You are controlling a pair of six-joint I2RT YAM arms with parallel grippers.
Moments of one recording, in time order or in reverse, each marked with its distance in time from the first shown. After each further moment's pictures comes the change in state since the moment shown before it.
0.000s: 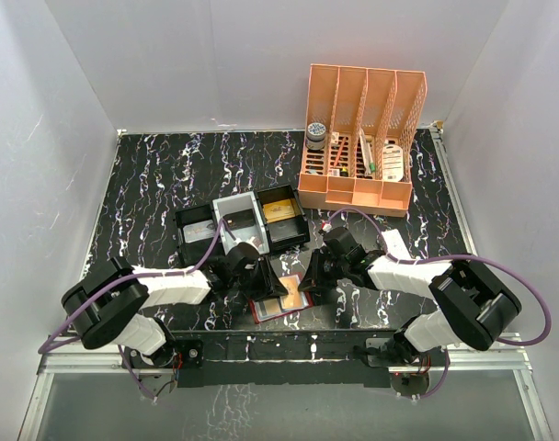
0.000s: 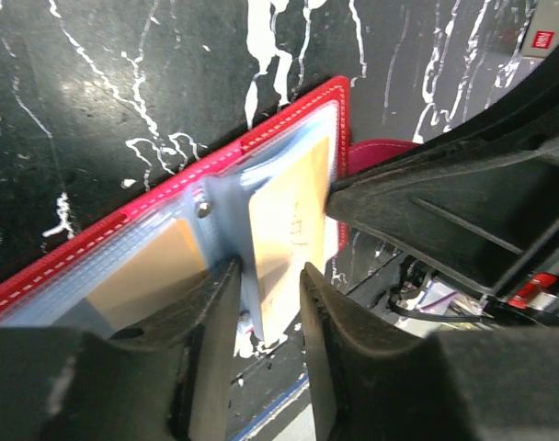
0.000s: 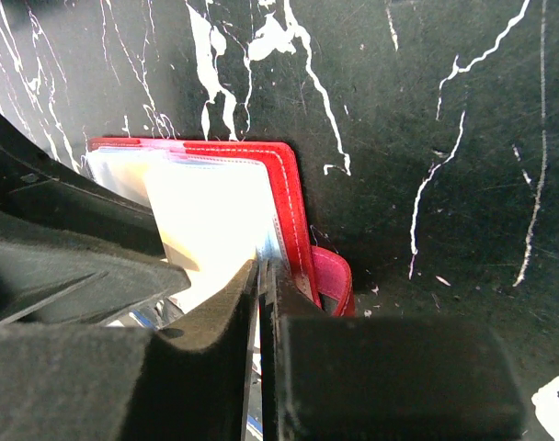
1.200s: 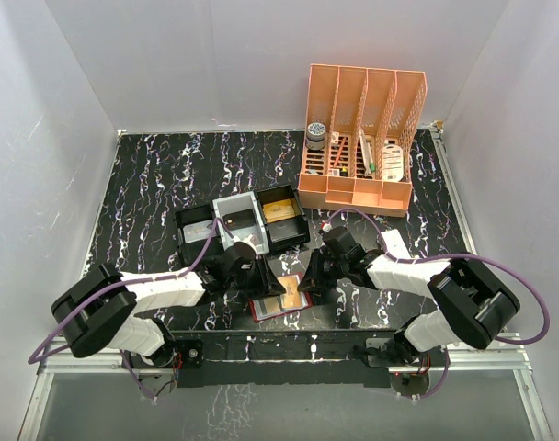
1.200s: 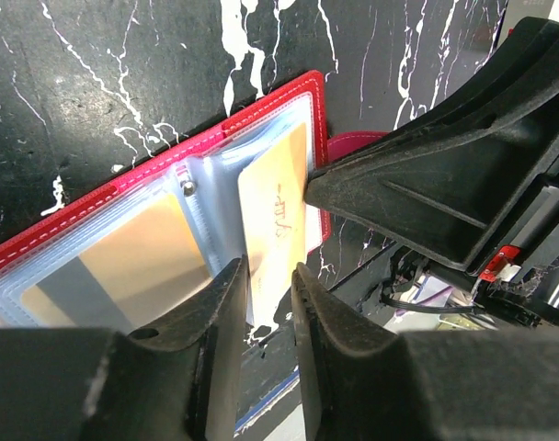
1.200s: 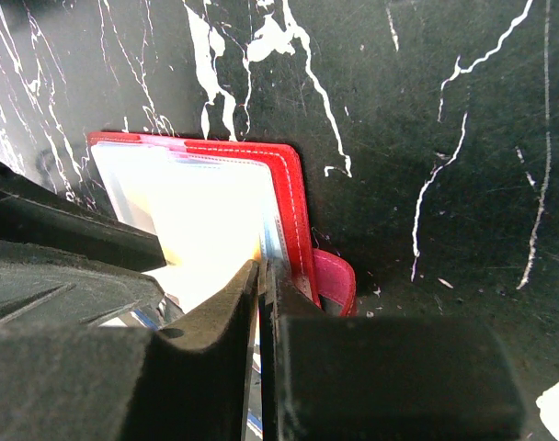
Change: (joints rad) left arm 0.000 -0.078 -0.007 -0.032 -0.010 0.013; right arm 0.000 0.011 0.006 -0.002 0.001 0.007
